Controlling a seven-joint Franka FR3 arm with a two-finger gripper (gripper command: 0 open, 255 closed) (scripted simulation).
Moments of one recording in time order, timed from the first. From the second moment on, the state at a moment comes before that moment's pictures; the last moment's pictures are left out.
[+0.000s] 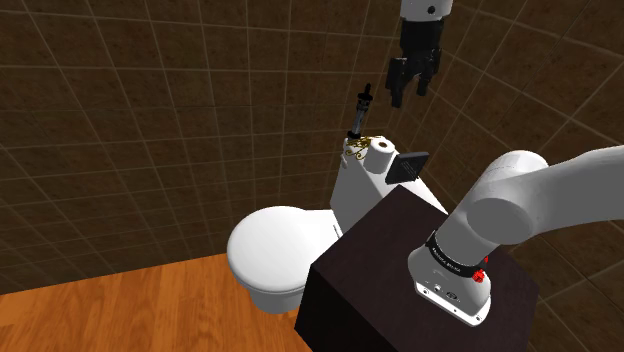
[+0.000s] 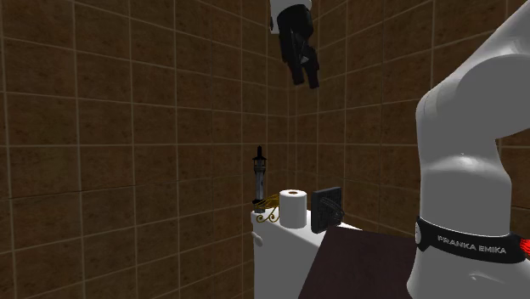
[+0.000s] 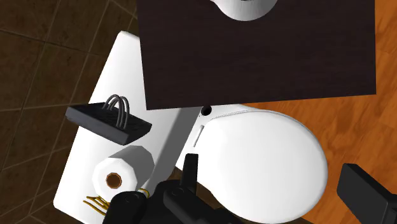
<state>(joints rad) 0.01 -0.75 -0.01 -2.38 -0.09 1.43 0.15</state>
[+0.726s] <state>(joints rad) -0.04 -0.64 -0.21 -2.44 -0.15 1.74 -0.03</state>
